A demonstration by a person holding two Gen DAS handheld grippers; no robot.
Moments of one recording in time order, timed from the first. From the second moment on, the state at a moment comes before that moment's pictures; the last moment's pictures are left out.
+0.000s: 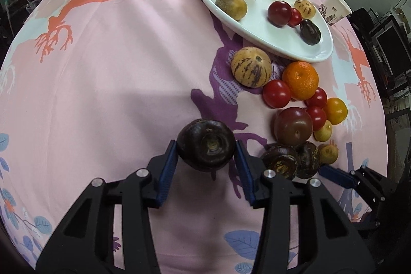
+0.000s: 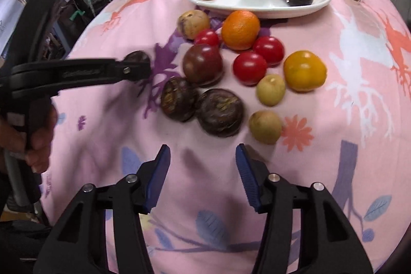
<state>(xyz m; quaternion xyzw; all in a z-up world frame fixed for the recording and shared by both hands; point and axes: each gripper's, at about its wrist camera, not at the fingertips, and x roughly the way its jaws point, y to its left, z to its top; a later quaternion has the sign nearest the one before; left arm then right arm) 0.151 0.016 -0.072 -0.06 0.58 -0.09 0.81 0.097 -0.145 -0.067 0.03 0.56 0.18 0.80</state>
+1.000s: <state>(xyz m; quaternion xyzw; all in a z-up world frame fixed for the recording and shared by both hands) 0.141 0.015 -0.035 -0.06 0.56 -0.11 0.82 0.104 -0.194 -0.032 0.12 0.55 0.12 0.82</state>
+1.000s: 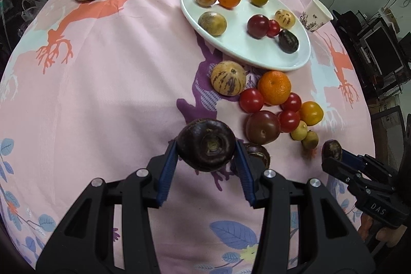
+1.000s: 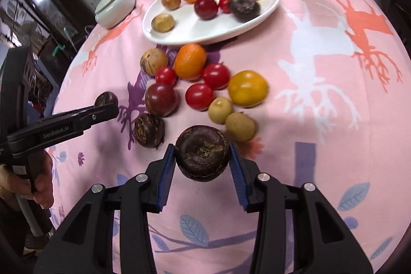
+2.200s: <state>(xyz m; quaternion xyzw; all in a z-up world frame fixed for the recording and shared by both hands) 0.303 -0.028 -0.016 -0.02 0.51 -0.11 0.85 0.289 -0.207 -0.002 0.14 0.47 0.10 0.86</state>
